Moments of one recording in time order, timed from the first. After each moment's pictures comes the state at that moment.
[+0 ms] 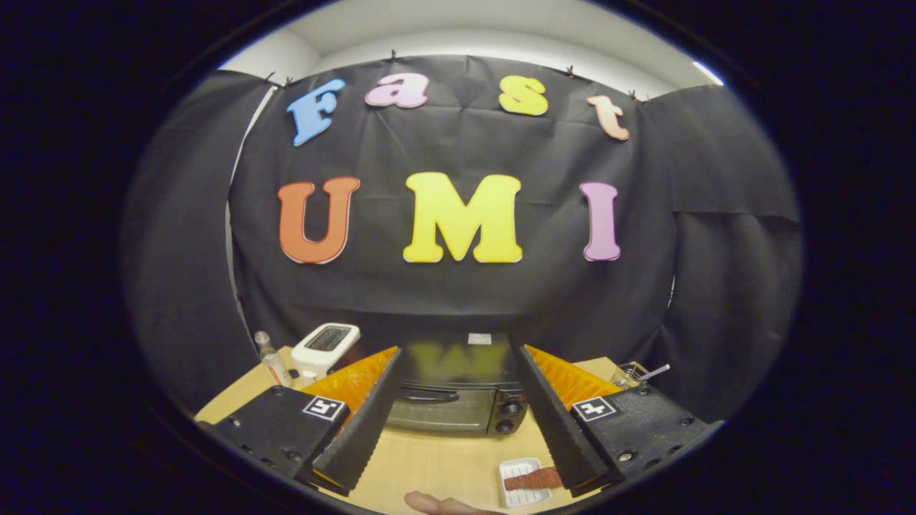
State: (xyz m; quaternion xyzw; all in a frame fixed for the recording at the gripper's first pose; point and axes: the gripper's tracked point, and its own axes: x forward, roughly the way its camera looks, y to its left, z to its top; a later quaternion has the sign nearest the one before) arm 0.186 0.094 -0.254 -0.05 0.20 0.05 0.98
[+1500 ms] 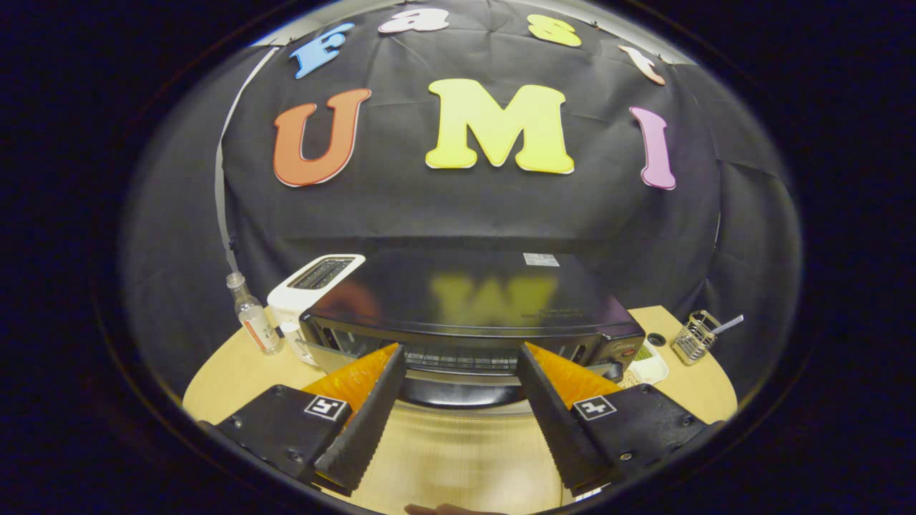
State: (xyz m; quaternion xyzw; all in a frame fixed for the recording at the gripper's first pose) arm 0.231 0.150 -0.407 -0.03 0.31 0.08 0.95
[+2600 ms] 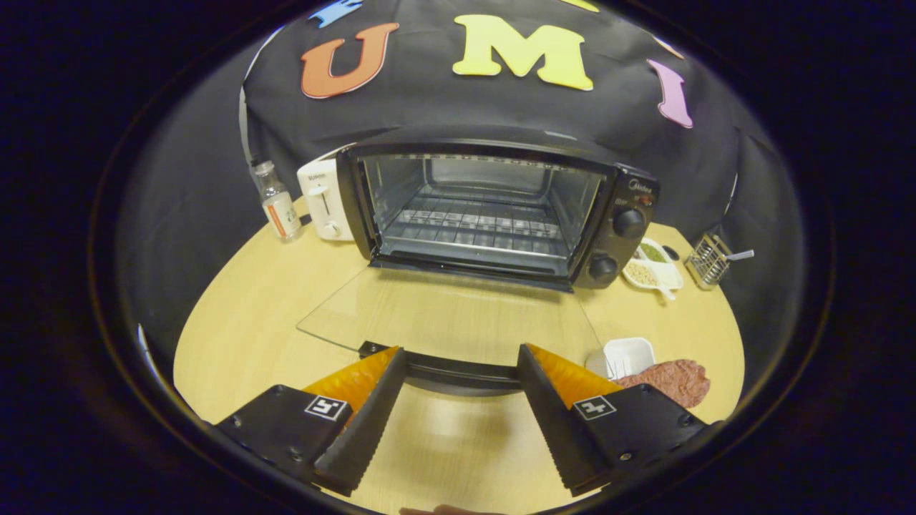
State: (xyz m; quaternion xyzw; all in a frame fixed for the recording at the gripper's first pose) arm 0.095 0.136 -0.506 -0.05 0.47 0.11 0.87
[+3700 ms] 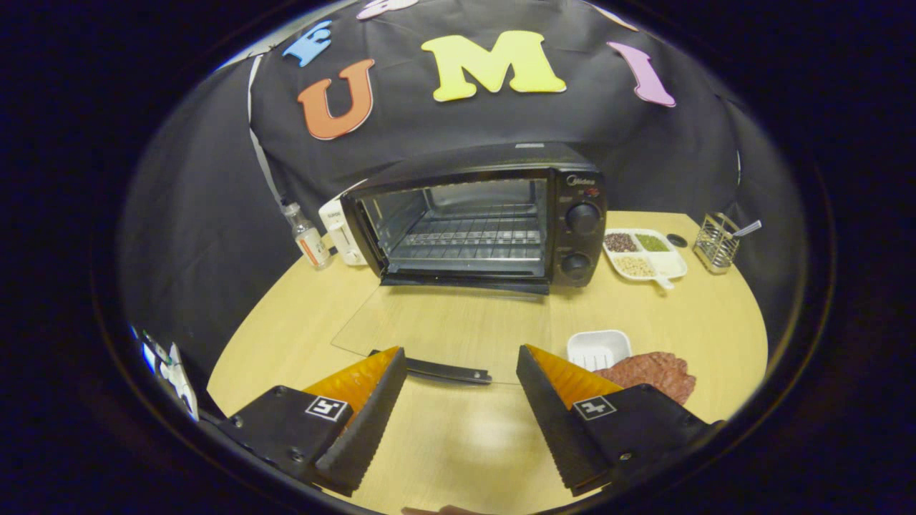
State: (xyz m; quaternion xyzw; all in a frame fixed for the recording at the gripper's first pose) arm 0.084 0.058 -0.448 0.03 0.43 0.16 0.88
